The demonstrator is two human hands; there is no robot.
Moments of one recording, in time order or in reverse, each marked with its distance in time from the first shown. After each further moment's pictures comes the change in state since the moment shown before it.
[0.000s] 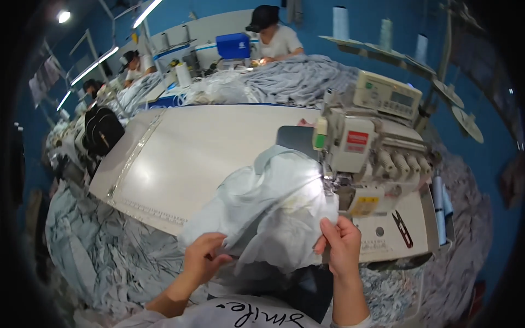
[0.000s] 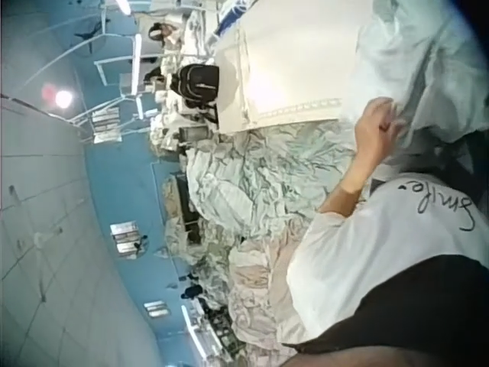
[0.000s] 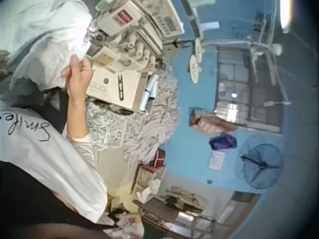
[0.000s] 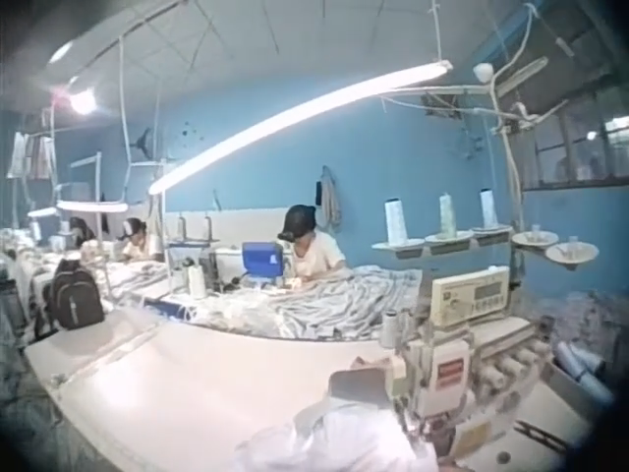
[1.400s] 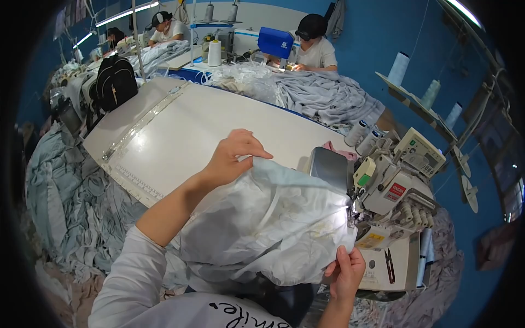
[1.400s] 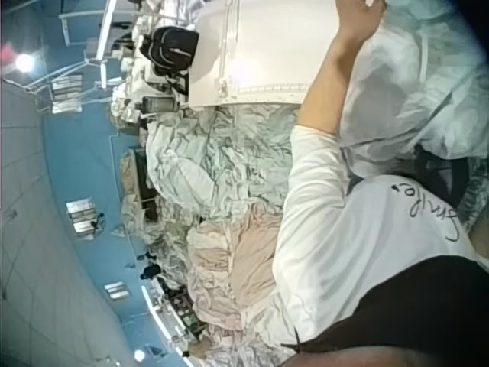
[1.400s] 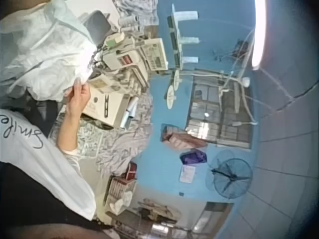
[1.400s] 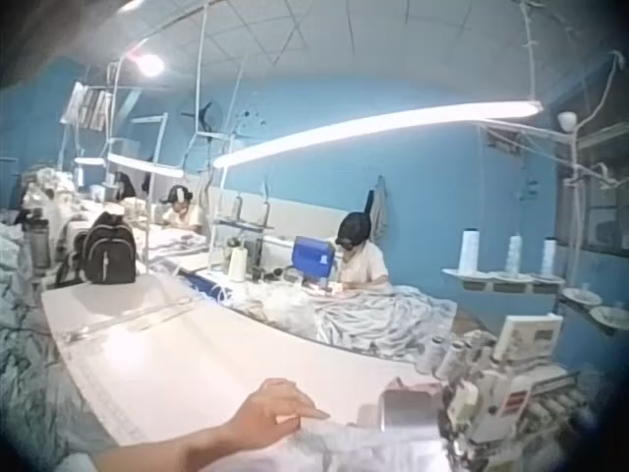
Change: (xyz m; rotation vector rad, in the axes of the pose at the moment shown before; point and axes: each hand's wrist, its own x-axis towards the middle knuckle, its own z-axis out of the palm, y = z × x) left_hand 0.198 -0.063 -0.019 -0.272 0.119 0.608; right_hand -0.002 0.008 0.017 -0.087 0.062 -0.052
